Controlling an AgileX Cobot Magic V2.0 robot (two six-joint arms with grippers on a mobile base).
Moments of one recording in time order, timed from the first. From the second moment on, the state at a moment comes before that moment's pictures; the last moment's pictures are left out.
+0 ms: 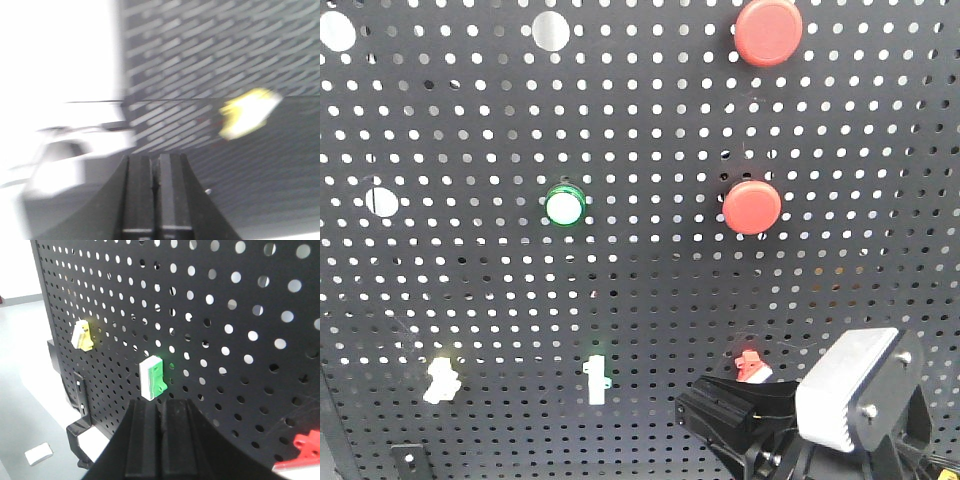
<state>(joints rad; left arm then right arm) -0.08 0.22 -0.03 -0.13 -0.18 0.19 0.60 1.08 -0.63 -0.69 -0.30 0.63</state>
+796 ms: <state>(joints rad) -0.02 -0.01 0.03 -0.02 0.18 0.01 0.60 1.08 -0.63 -0.69 -0.30 0.63</state>
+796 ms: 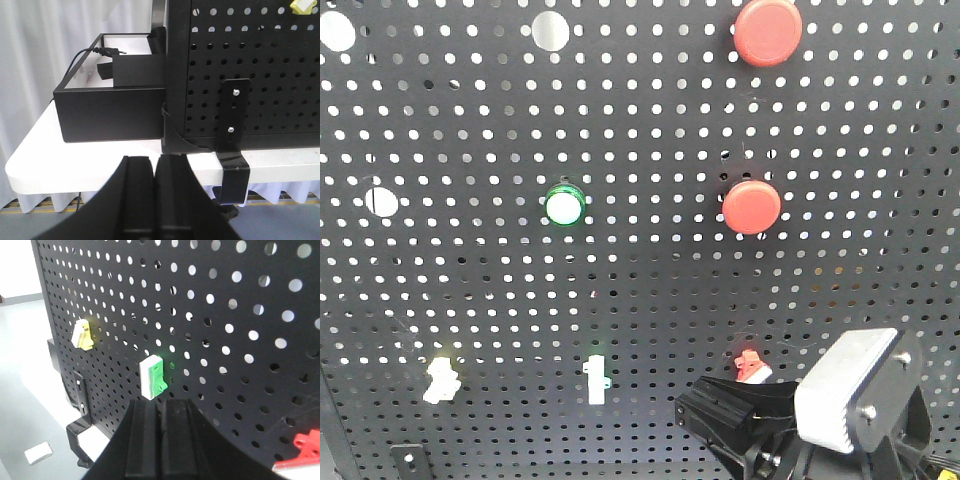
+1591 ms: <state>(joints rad) -0.02 -0.01 0.03 -0.02 0.18 0.01 0.41 0.39 -0.40 -0.19 -0.08 0.04</state>
